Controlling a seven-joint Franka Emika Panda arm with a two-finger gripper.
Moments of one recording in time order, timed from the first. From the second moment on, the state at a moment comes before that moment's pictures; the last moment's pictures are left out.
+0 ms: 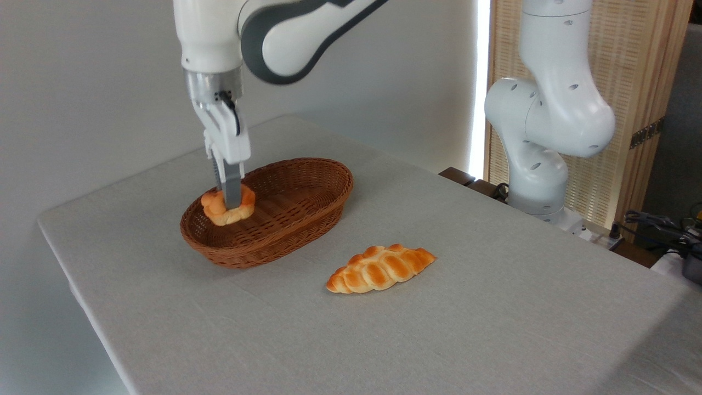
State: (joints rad) arm -0.08 0.03 -0.36 -1.94 -0.09 2.12 0.58
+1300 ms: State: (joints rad) arm -0.08 0.06 -0.36 -1.94 -0.09 2.15 0.58
